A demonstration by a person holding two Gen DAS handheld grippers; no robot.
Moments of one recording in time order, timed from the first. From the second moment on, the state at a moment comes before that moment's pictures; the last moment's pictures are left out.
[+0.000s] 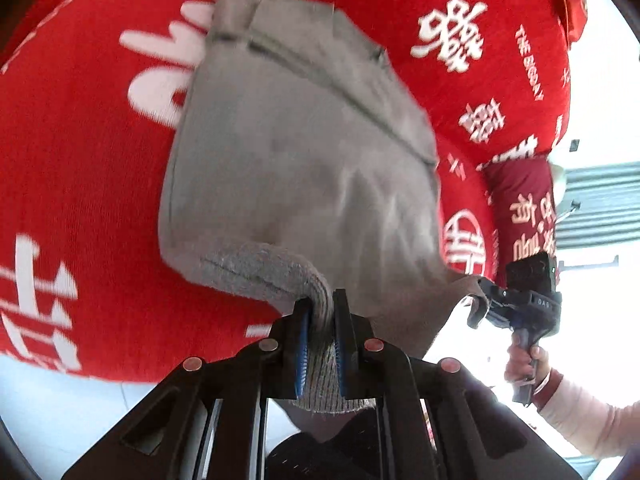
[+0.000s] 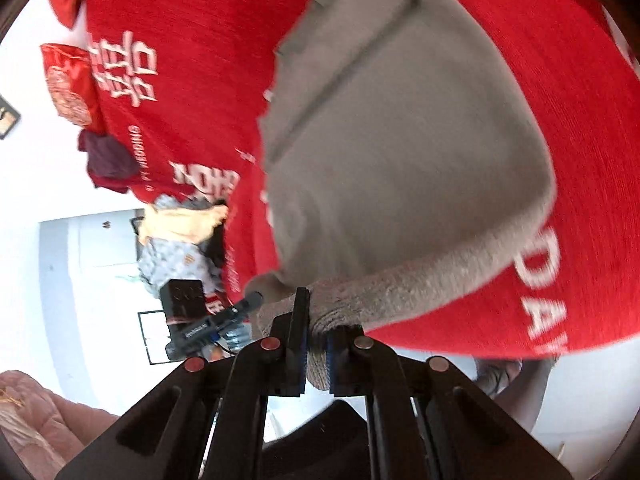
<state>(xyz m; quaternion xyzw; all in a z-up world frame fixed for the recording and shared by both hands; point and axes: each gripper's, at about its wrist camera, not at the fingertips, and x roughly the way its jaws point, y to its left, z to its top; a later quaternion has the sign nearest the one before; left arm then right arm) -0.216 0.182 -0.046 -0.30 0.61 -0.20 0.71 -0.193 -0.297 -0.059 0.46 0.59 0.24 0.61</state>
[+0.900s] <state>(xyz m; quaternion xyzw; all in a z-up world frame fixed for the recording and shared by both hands) 0.058 0.184 -0.048 -0.32 0.53 -0.10 0.78 0.103 -0.362 -0.092 0.42 0.59 0.21 0.66</state>
